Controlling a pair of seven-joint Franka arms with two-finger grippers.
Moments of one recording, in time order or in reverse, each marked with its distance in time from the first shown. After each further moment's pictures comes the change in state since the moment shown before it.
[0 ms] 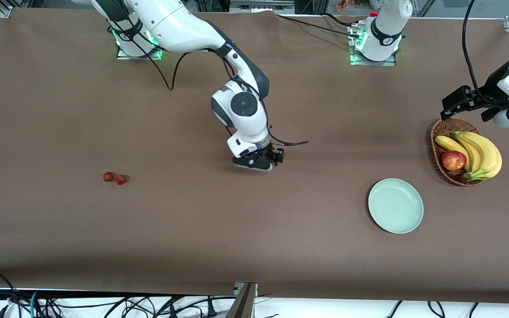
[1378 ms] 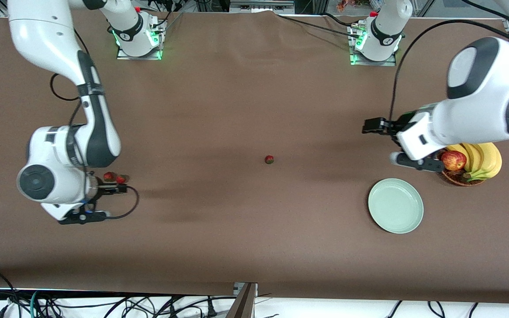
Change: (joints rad) left arm -0.167 0.244 -0.005 0.000 -0.223 -0.015 0.001; right arm -0.508 -0.128 -0.230 -0.044 0.006 -0.441 -1.002
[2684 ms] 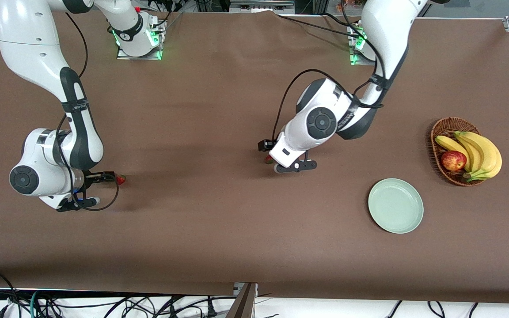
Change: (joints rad) left arm -0.404 0.297 -0.001 -0.125 0.003 0.639 -0.600; right arm -0.077 0.000 -0.006 -0.264 0.056 0.189 -0.227
